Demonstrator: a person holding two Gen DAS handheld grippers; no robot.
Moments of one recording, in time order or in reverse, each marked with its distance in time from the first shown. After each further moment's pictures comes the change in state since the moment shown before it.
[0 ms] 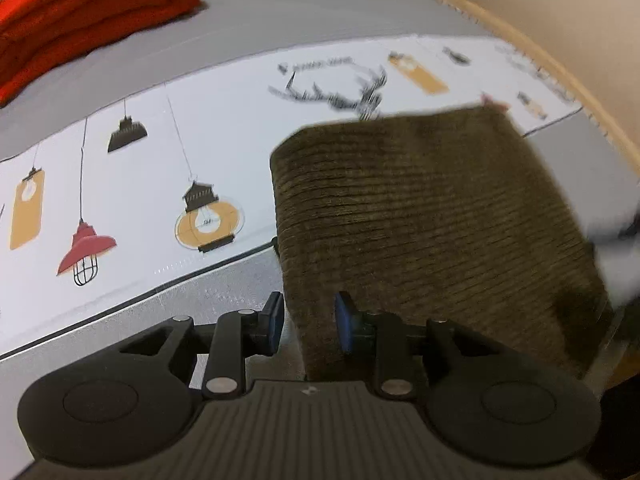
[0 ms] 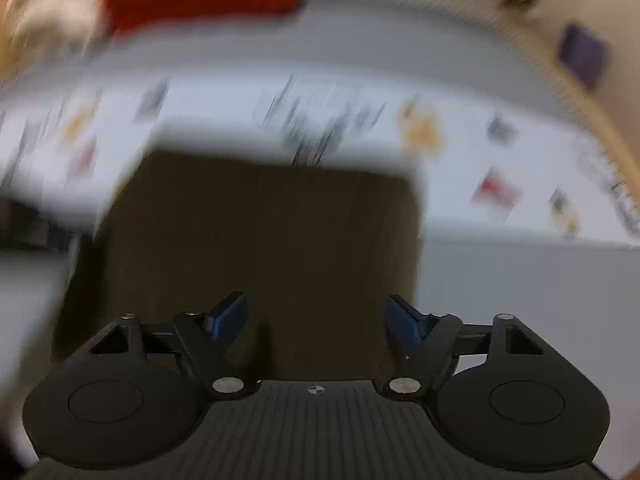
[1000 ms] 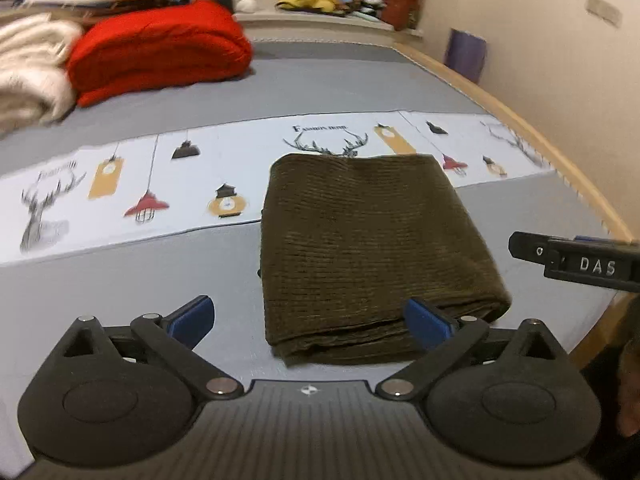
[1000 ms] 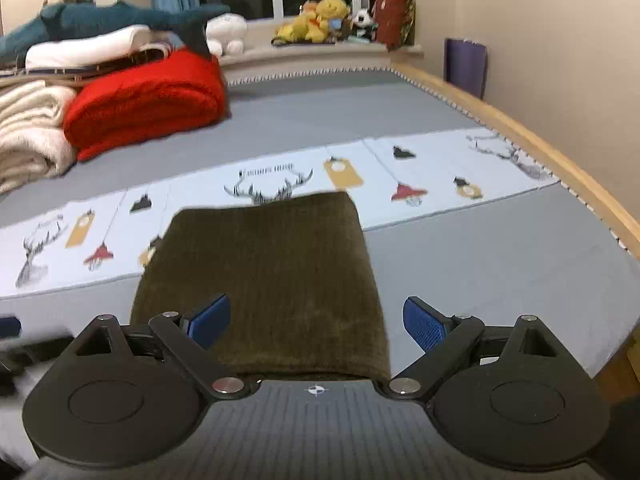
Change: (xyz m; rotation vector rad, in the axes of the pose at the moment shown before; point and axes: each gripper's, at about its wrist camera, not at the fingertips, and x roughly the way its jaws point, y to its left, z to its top) left arm -0.151 -0.093 -0.099 -0.130 -0.227 0.103; right arm -0.130 0.012 -0.087 0.356 -0.343 -0.124
